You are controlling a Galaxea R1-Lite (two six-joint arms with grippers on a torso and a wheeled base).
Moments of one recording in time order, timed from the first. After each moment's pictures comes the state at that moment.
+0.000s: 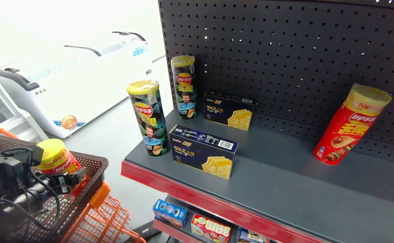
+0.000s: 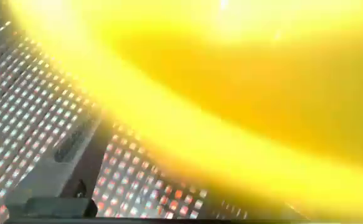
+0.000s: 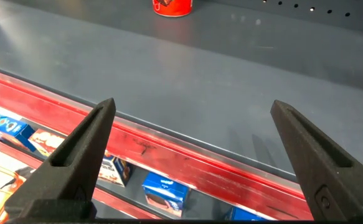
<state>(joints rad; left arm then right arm) 0.25 1.84 -0.28 -1.23 -0.02 -0.02 -0.01 0.01 0.00 0.00 0.00 -0.01</state>
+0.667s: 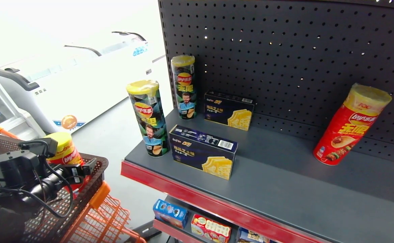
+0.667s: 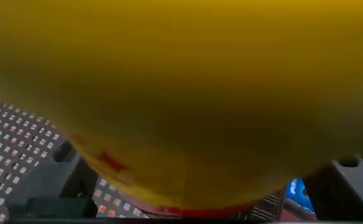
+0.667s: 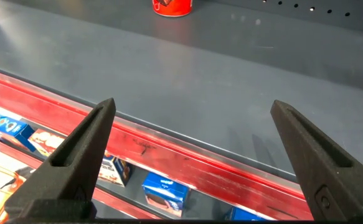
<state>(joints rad) 0.21 1.94 -0.36 -1.32 -0.02 0.00 -0.01 0.01 0.00 0.00 0.00 -0.01</state>
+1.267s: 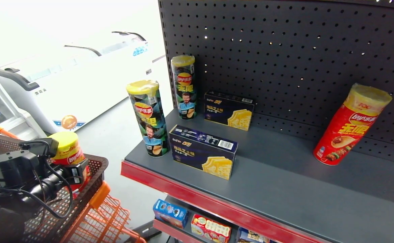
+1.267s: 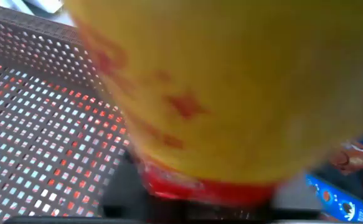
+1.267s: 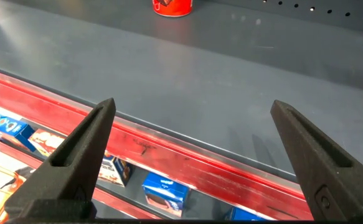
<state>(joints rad) 0.21 1.94 -0.36 -1.32 -0.02 0.02 -0.01 0.01 0.00 0.00 0.00 -0.01</state>
